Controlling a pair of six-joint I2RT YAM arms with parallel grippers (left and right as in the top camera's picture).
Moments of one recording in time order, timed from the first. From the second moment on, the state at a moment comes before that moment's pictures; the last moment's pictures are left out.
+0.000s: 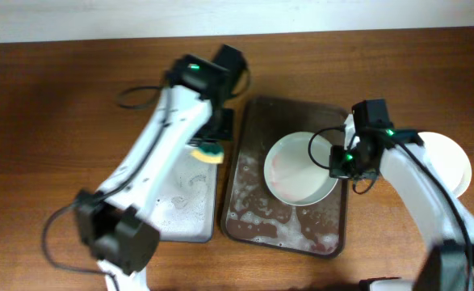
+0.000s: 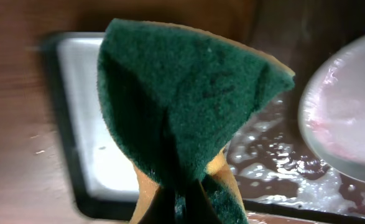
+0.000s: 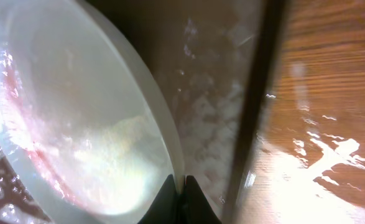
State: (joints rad) left arm -0.50 1.97 2.01 -1.55 -0.10 -0.42; right arm 0.04 1.51 1.04 -0.89 -0.11 0.17
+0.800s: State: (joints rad) left arm -0.25 1.56 1.05 -0.90 0.12 -0.31; right arm 1.01 1.30 1.08 -1.16 1.15 0.34
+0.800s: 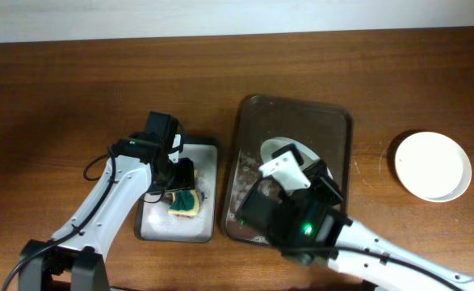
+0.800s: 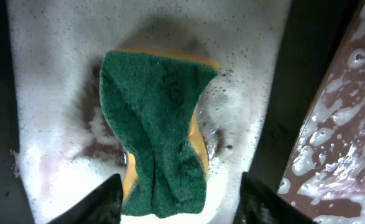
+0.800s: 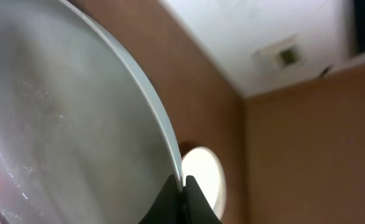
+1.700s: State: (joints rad) left arm -0.25 1.56 1.05 -0.90 0.12 -0.31; right arm 0.87 1.31 1.18 -1.06 1.14 0.37
